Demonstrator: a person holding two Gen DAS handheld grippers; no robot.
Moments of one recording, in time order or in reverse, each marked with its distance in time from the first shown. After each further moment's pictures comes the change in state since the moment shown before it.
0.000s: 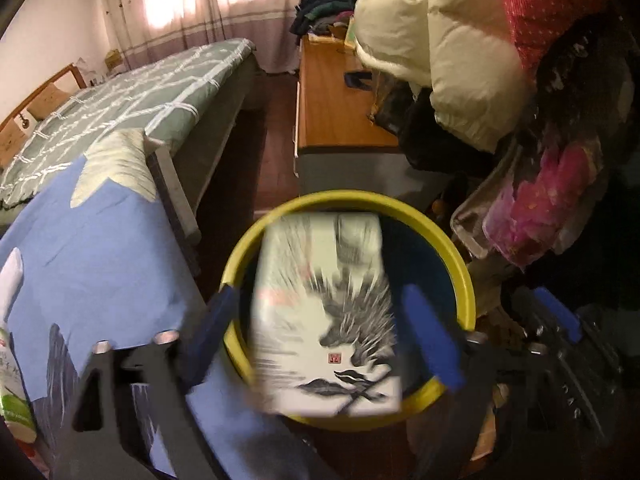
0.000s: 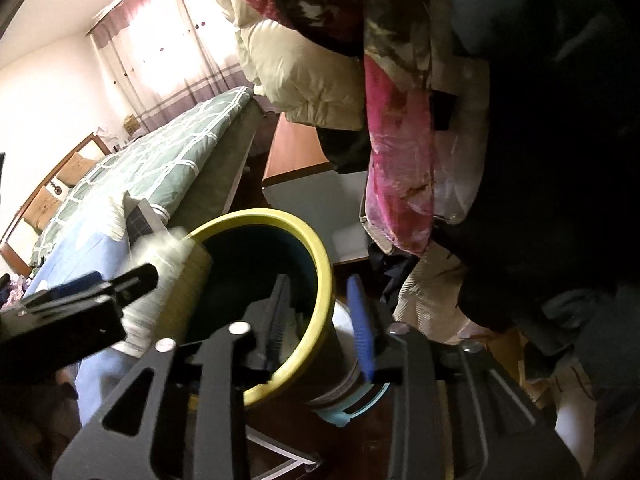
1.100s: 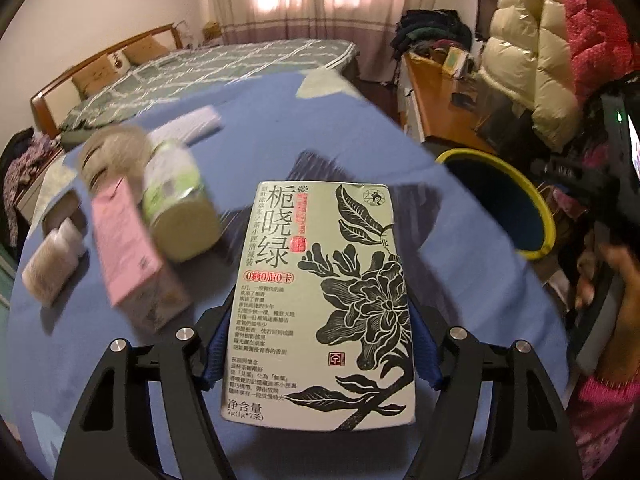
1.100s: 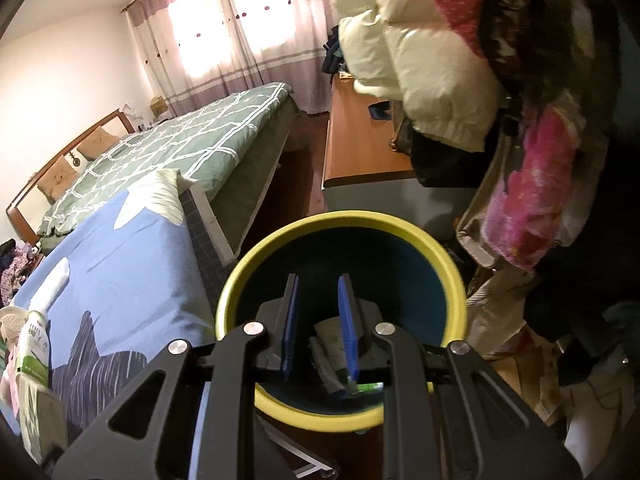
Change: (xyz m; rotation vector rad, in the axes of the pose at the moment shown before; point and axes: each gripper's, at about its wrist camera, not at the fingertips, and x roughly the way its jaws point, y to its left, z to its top) left arm -0.137 0.172 -0.173 -0.227 -0.036 0.184; right arm 0.004 0.113 -0.008 -0.115 -0.017 0.043
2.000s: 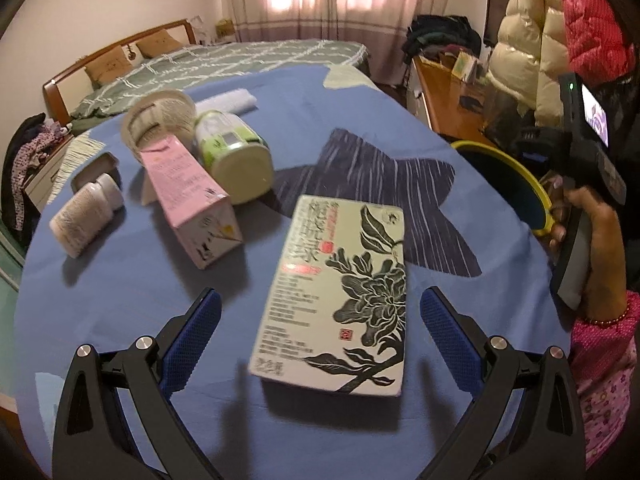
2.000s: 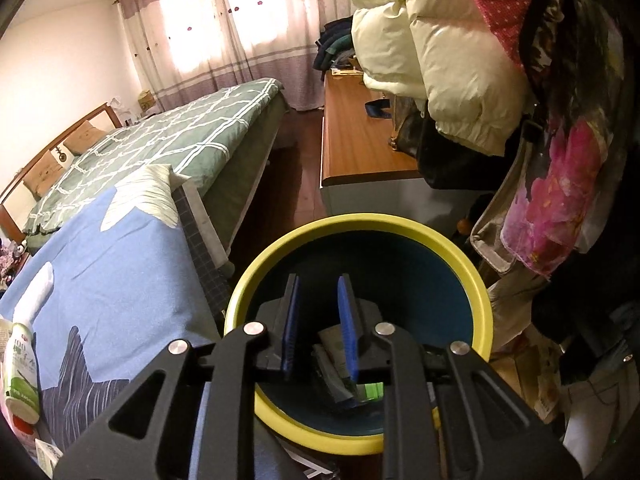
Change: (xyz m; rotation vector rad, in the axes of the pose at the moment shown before) left arm -0.028 0.032 -0.048 -0.045 0.008 0.018; right arm 0.027 0.034 0.004 -0.014 0.012 -0.066
